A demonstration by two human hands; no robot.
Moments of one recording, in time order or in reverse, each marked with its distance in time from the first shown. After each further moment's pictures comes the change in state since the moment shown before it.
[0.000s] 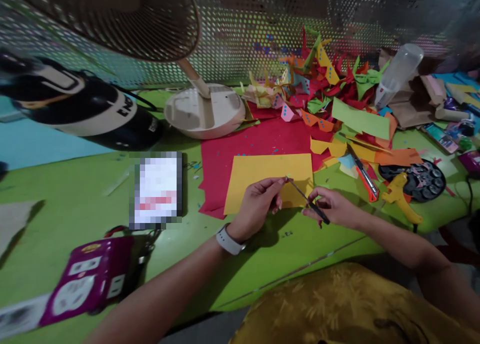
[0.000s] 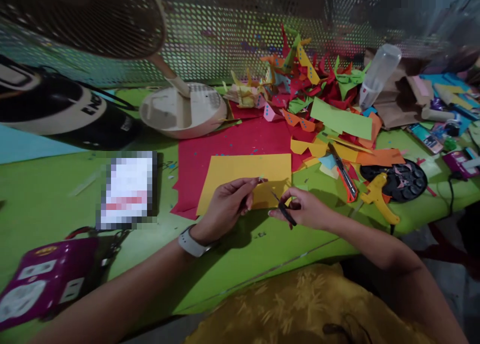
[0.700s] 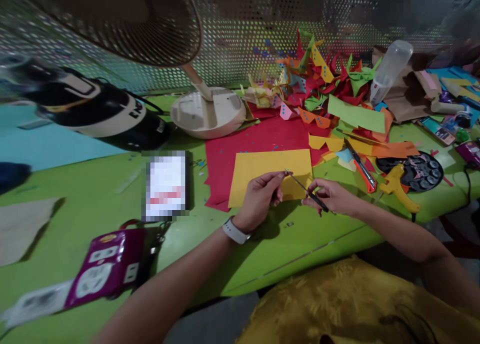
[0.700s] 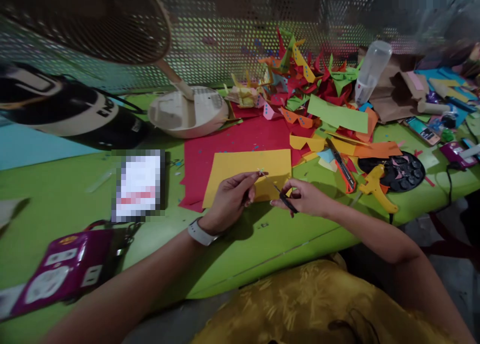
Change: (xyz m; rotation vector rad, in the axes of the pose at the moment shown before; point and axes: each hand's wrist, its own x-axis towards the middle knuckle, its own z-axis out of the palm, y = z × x) left_hand 0.004 -0.011 0.000 -0.035 0.007 0.091; right_hand 0.001 0.000 -0.002 -0.042 0.015 -0.053
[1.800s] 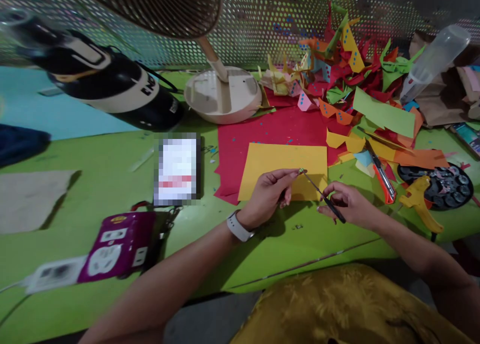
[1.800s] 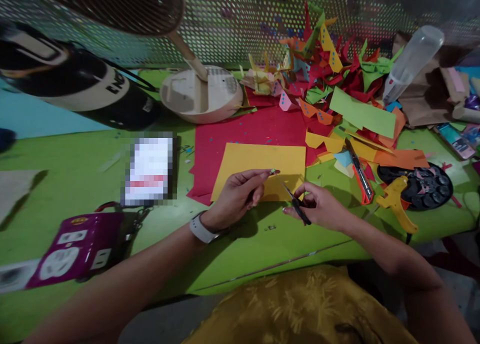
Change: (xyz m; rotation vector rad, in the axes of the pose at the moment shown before) left_hand -0.002 0.007 -0.007 -0.083 -0.073 -0.108; right_hand -0.005 -0.003 -0.004 -0.033 -0.036 0.070
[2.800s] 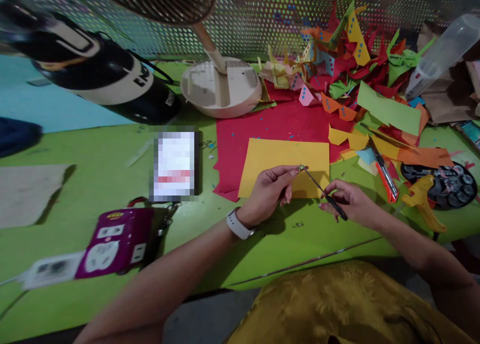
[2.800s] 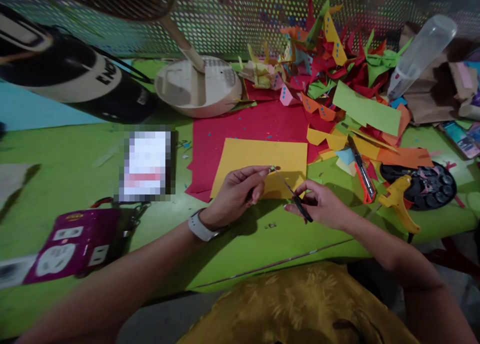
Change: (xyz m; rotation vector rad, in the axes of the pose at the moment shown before) left_hand -0.001 -0.001 0.000 -0.004 0.008 0.024; right_hand 0.002 -0.002 0.000 0.078 -0.022 0.027
